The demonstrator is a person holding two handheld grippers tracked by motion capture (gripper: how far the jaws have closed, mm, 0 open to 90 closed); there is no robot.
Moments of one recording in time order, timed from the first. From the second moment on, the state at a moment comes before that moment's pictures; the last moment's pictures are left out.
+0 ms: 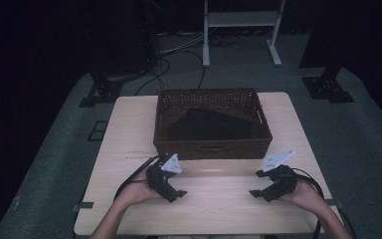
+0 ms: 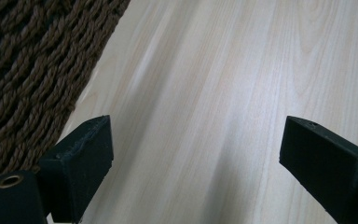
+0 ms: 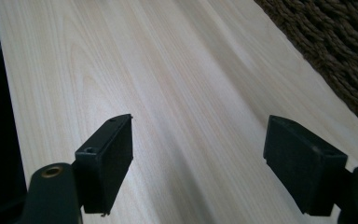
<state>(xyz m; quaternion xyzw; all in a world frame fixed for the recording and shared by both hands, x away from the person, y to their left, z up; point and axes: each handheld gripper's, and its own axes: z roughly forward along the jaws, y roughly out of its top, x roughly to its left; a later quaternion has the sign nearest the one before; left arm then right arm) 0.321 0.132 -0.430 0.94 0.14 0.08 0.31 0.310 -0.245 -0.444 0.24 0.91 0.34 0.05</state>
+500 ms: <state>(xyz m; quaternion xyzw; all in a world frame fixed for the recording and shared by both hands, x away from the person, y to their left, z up) 0.304 0.146 -0.444 0.93 0.15 0.10 0.32 0.295 -0.253 -0.448 0.25 0.91 0.34 0.05</state>
